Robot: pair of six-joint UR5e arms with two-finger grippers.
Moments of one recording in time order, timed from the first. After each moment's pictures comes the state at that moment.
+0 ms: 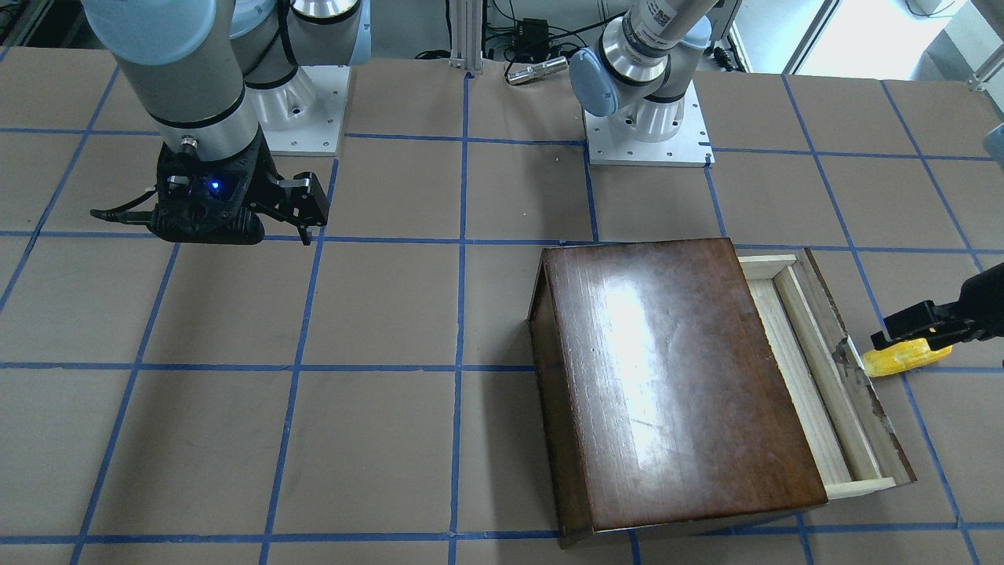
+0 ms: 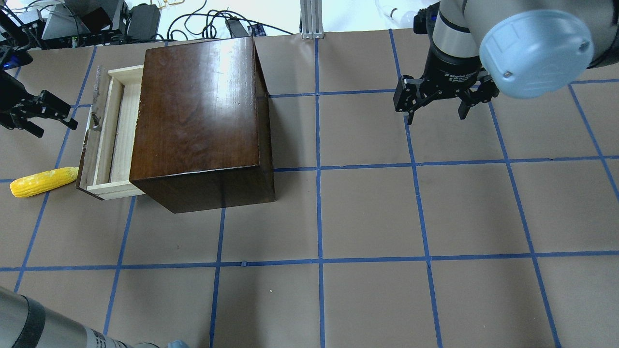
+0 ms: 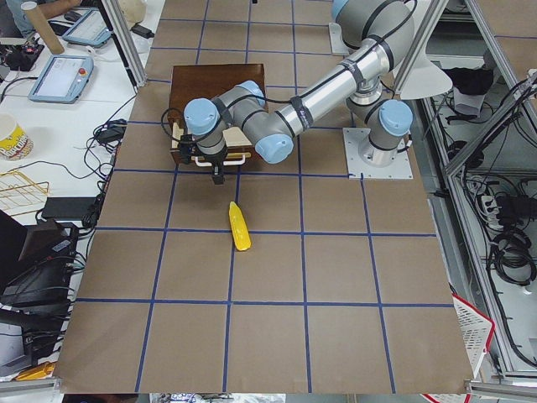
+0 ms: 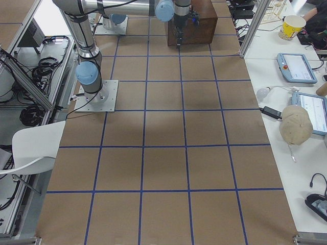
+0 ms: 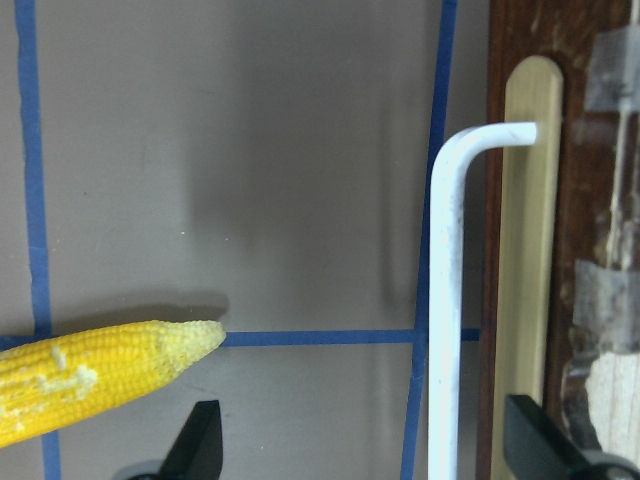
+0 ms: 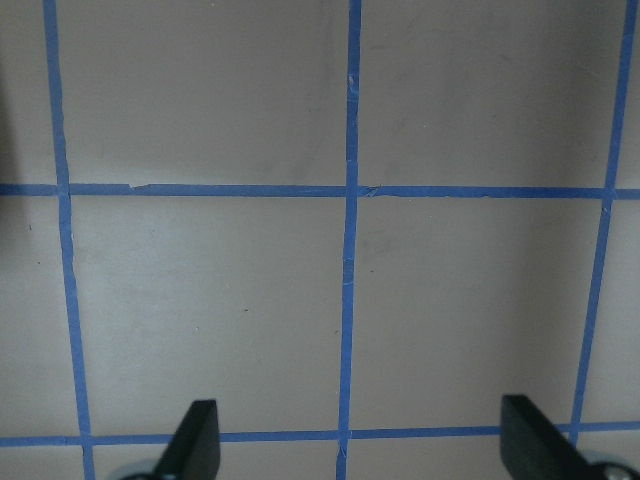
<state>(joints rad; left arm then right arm) -0.97 -1.95 -1.46 -1.42 1.48 0.56 1.65 -1.48 1.58 -1.62 -1.63 0.06</state>
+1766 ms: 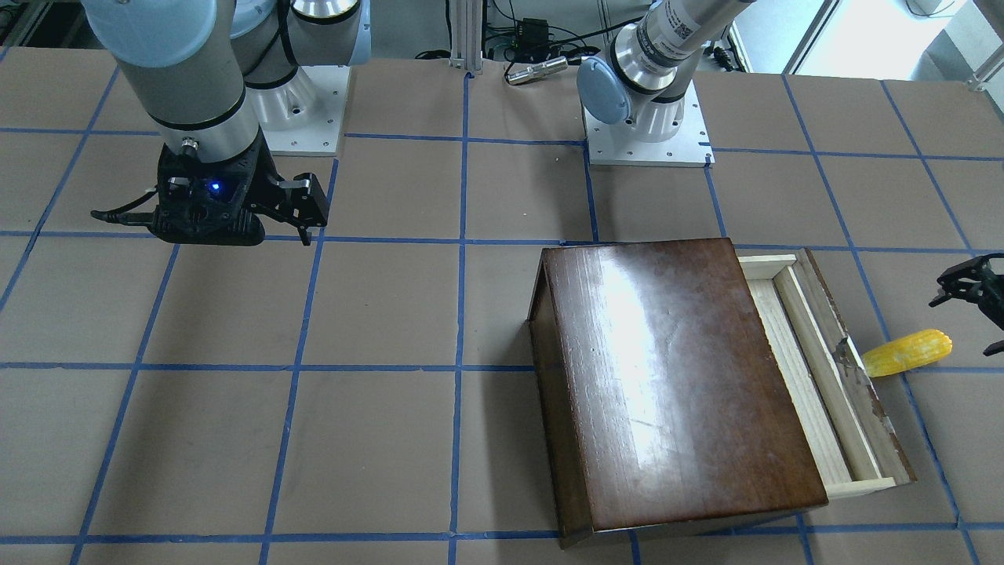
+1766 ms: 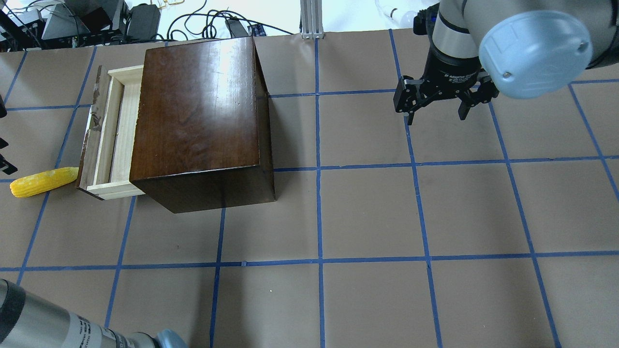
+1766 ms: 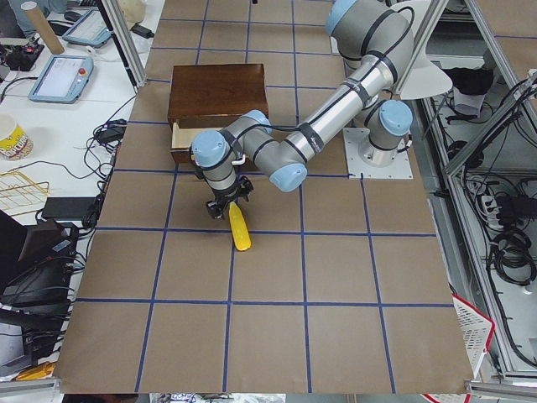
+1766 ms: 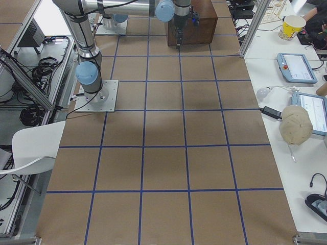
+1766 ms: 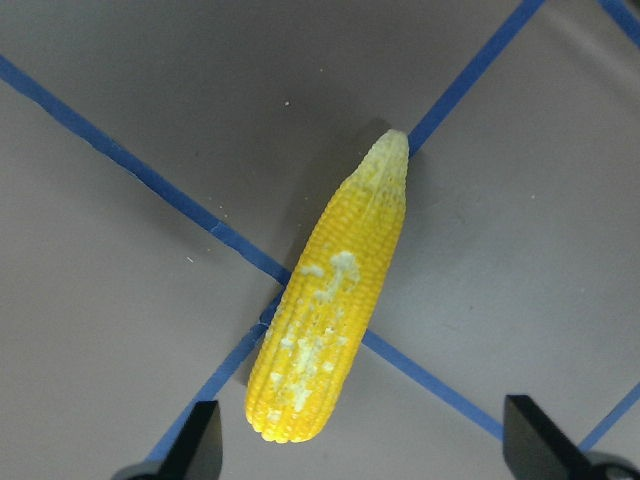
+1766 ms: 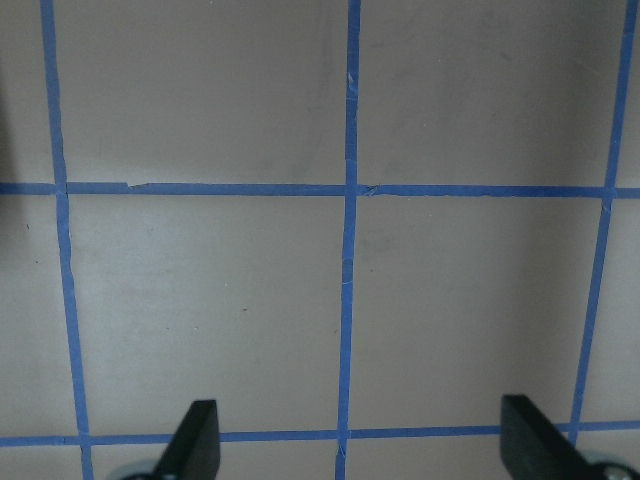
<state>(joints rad) -0.83 -2.02 -1.51 -1.22 1.67 1.71 1.65 -1.48 1.58 -1.62 -1.63 0.06</state>
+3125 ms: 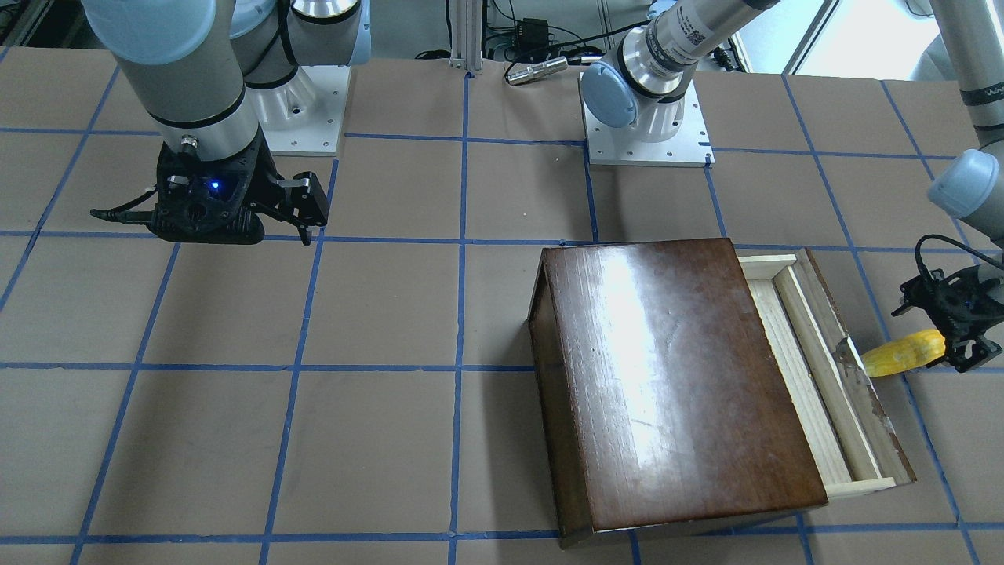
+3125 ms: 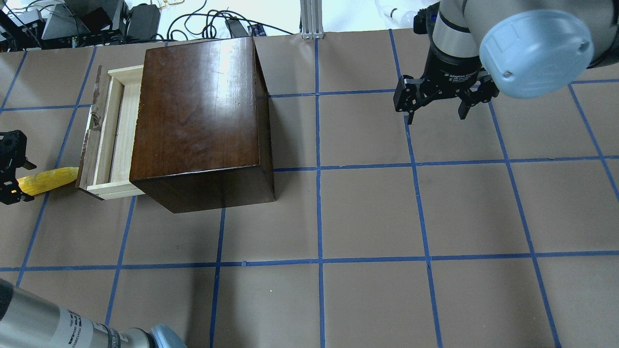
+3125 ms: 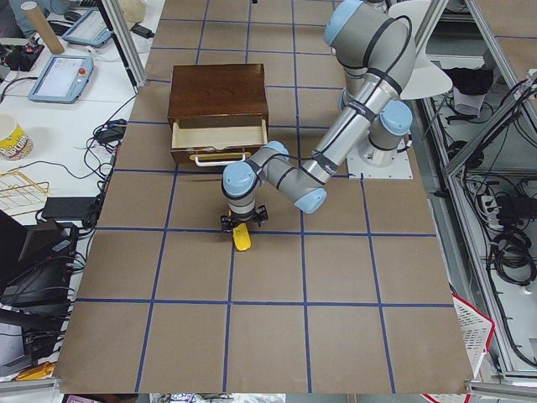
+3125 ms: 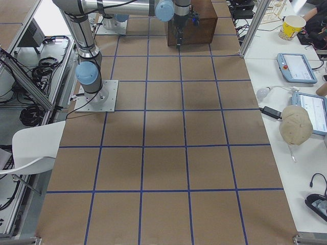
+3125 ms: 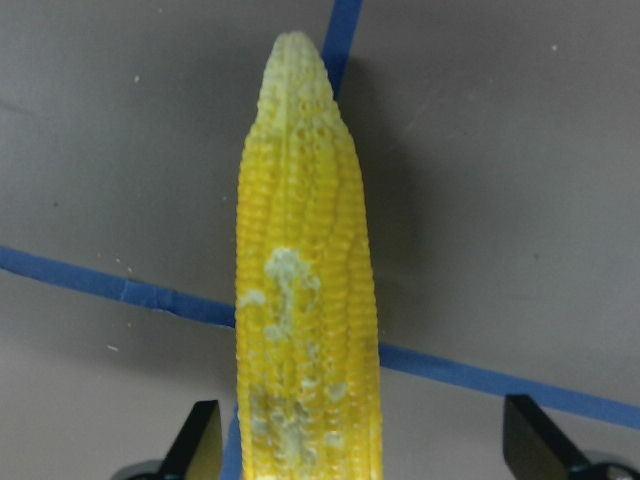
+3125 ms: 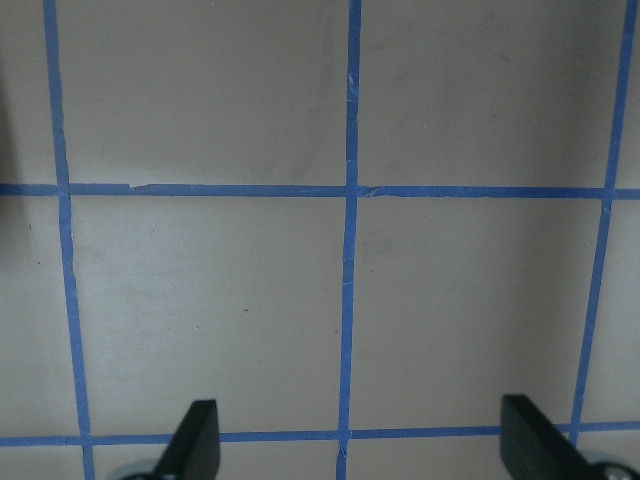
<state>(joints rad) -0.78 -2.05 -1.72 -0.93 1.57 2.13 1.65 -1.48 1.58 -1.62 -1.63 0.06</state>
